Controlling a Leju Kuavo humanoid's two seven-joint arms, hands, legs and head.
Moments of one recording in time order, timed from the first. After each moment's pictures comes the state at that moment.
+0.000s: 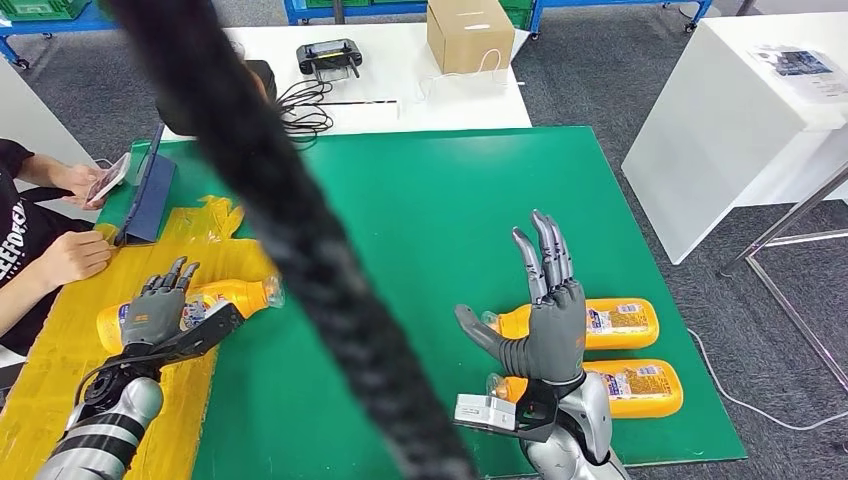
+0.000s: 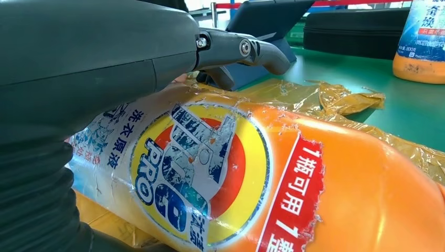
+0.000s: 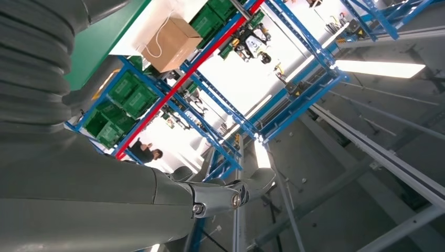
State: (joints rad) left arm -0.42 0.18 -0.12 -0.80 -0.97 0.22 -0.17; right arm 0.04 -0.04 0.34 -1.78 0.81 -0.69 -0.37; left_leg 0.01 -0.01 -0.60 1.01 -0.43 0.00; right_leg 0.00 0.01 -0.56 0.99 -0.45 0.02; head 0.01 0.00
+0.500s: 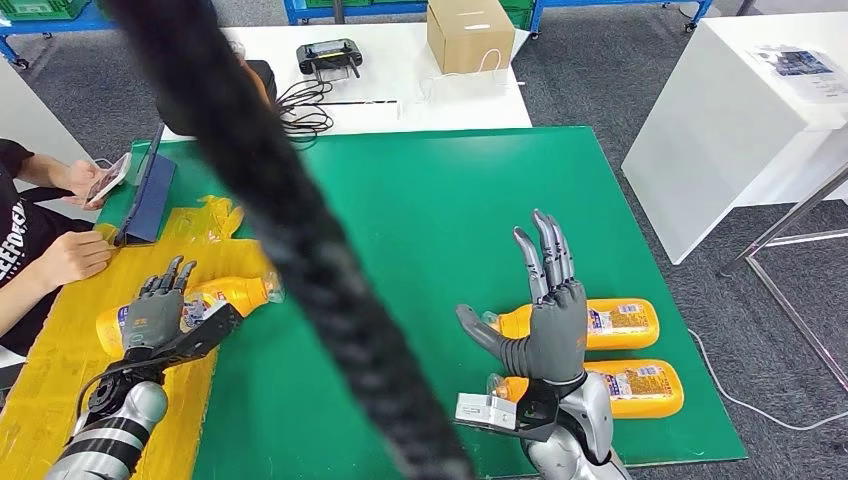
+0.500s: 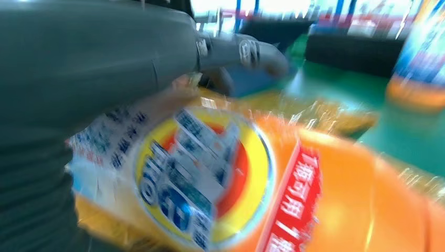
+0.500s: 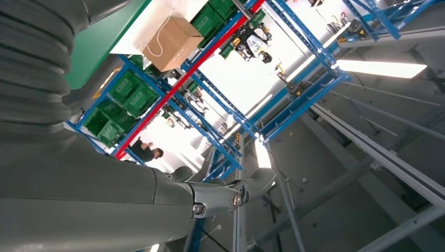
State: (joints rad) left arm -0.38 0.16 -0.11 -0.82 -0.93 0.38 -0.24; right arm 0.04 -0.04 0.34 -1.78 0.81 -0.69 -0.37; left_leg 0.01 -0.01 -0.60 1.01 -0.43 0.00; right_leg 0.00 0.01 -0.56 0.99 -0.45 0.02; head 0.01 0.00
